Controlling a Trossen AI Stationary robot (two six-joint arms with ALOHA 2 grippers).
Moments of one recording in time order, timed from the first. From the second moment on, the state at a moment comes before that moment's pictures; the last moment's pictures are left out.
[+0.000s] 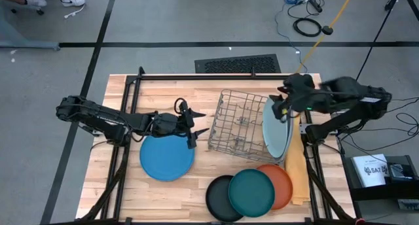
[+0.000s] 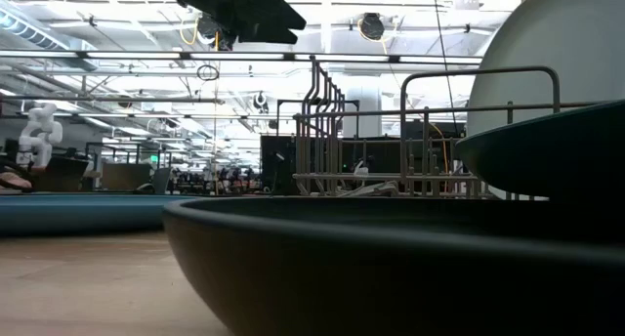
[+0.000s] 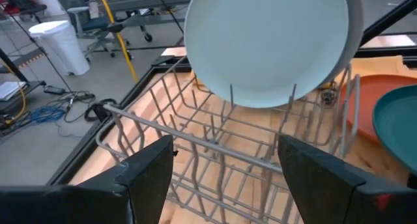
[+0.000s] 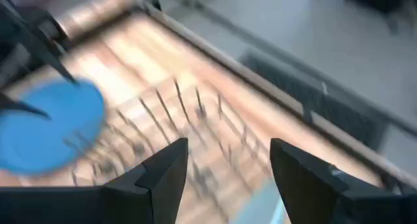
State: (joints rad) left arm -0.13 1.30 0.82 0.18 -0.37 0.06; right arm 0.17 1.19 1.68 -1.43 0.68 0.81
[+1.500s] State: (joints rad) left arm -0.05 1.30 0.82 0.13 -0.28 0.06; right arm -0.23 1.16 1.58 -1.57 0.02 0.77
